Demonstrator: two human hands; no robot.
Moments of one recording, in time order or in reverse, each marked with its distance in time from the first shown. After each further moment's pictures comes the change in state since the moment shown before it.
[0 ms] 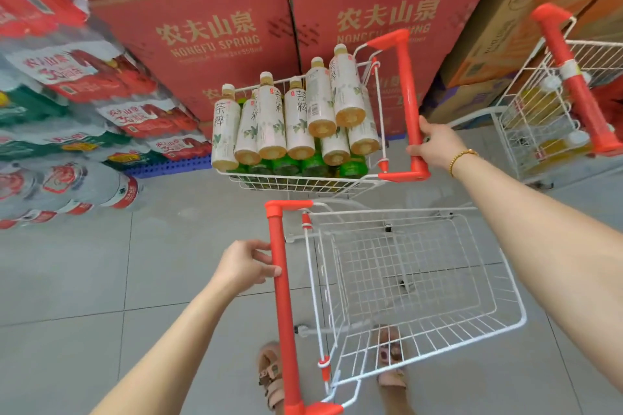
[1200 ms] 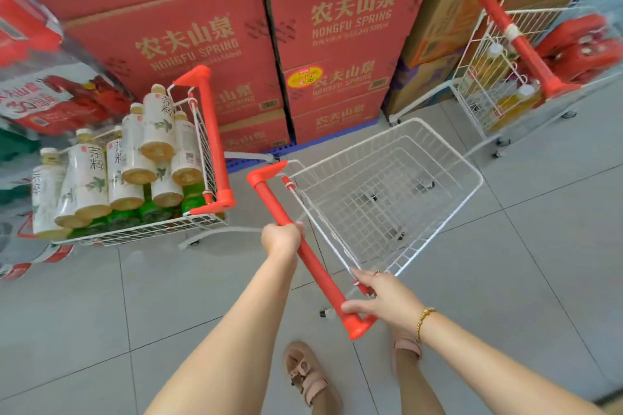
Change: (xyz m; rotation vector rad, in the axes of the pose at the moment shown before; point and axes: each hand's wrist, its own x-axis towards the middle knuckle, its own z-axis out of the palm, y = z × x) left_hand 0.023 0.004 0.022 -0.441 0.200 -0.153; right_hand -0.262 -0.019 0.193 0.147 -0.442 0.027
